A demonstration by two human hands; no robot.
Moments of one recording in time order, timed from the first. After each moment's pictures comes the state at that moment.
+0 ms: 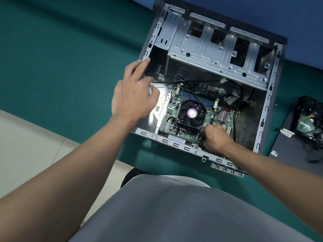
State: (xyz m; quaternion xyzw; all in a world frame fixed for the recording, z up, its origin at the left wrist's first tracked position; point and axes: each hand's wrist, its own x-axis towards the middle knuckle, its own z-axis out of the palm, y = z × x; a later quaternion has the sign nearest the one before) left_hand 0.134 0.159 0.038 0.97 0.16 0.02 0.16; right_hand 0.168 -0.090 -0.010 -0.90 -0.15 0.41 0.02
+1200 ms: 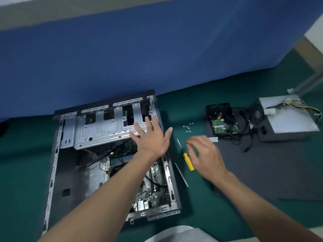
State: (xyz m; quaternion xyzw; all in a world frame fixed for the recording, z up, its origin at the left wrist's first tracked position) left_hand 0.265 -0.098 0.048 0.97 0.03 -0.22 0.12; right_hand 0.193 -0.266 0.028 -0.94 -0.10 -0.12 0.31
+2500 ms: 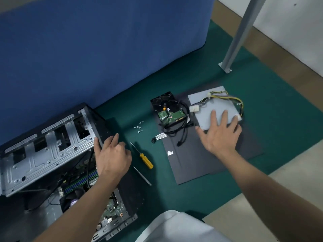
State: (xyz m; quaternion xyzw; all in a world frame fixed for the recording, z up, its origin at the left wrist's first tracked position) left_hand 0.235 -0.144 0.031 0.98 -0.14 -0.09 -0.07; right_hand 0.153 -0.448 -0.020 -0.93 0.36 0.11 0.04
